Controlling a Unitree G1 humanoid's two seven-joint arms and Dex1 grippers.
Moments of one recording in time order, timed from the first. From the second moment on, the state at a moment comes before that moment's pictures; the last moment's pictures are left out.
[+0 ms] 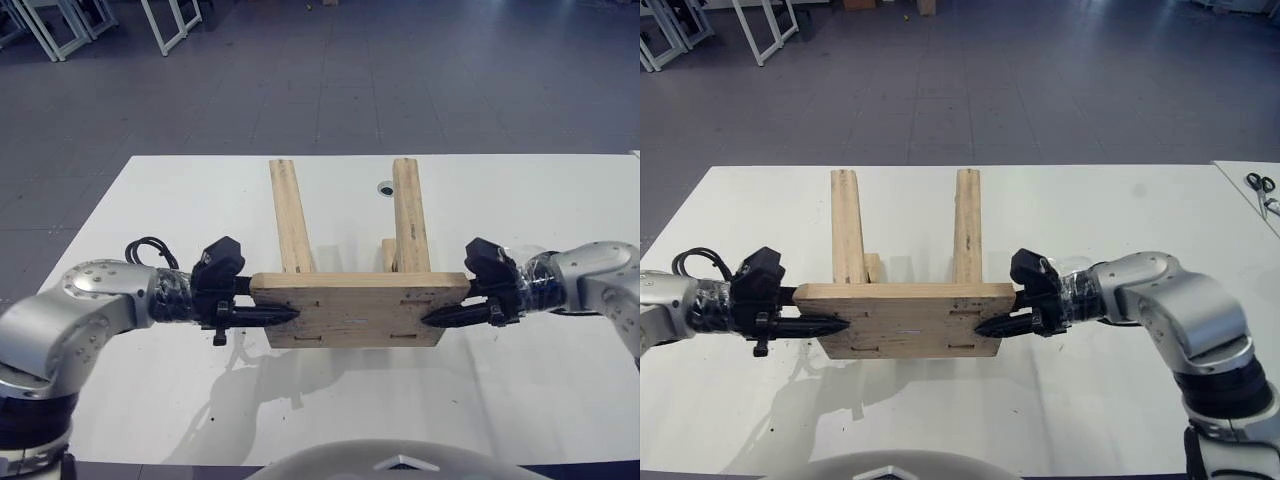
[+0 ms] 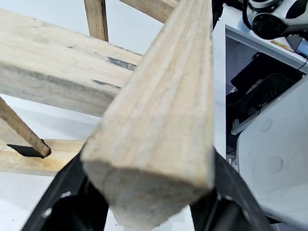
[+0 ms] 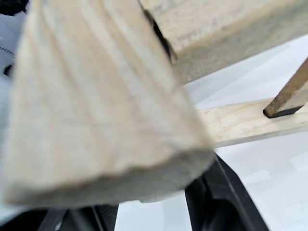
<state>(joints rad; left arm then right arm) -0.11 1.01 0.24 -0.52 -0.96 1.05 -1.11 -0.43 -0.86 0.05 -0.50 0.71 1.27 1.21</state>
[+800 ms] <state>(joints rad) -0.81 0.78 0.12 0.78 -1.48 1.45 -0.50 -1.25 -0.59 0.19 1.34 1.32 1.61 0.77</state>
